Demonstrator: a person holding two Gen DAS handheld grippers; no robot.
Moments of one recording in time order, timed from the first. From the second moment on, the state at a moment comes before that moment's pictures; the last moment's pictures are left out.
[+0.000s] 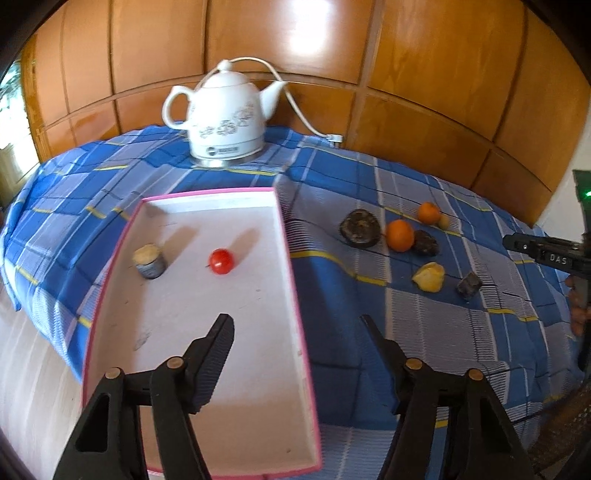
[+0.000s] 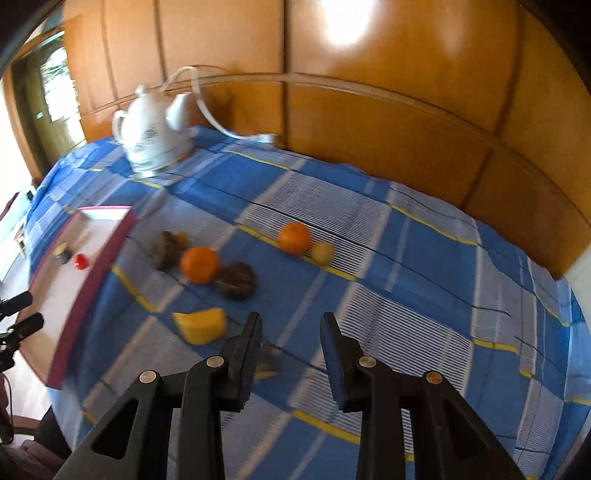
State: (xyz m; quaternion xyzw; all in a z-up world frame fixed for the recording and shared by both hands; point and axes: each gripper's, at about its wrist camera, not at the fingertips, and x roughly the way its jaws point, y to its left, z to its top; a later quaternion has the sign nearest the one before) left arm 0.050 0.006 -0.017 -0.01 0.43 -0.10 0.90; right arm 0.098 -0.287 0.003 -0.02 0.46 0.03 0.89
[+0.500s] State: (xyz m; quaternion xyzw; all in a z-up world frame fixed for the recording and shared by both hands) left arm 0.133 -0.068 -0.032 0.07 0.45 -0.13 0.88; right arm 0.100 -0.334 -0.014 0.12 0.48 0.03 0.87
